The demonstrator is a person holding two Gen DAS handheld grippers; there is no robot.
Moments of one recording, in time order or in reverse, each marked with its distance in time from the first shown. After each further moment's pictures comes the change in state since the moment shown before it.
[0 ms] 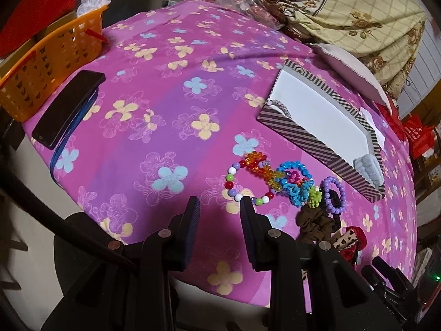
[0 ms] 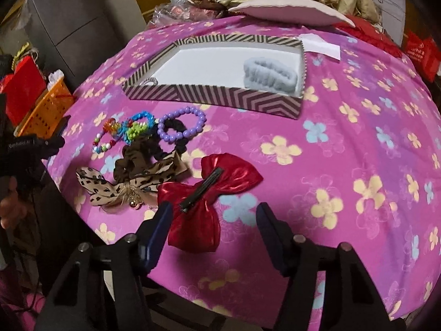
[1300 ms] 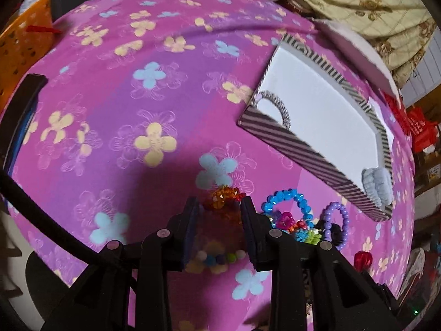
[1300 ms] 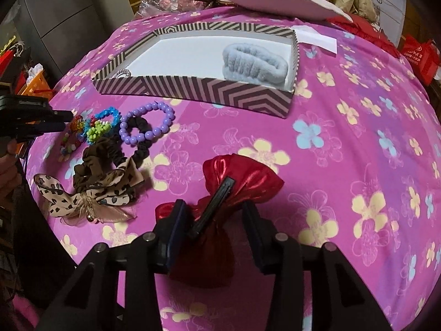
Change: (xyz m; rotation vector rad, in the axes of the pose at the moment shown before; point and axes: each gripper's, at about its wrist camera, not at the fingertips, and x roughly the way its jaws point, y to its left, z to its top) left arm 0.084 -0.035 0.054 0.018 0.163 -0.036; right arm 0.034 -0.020 0.014 -0.032 0.032 -0.050
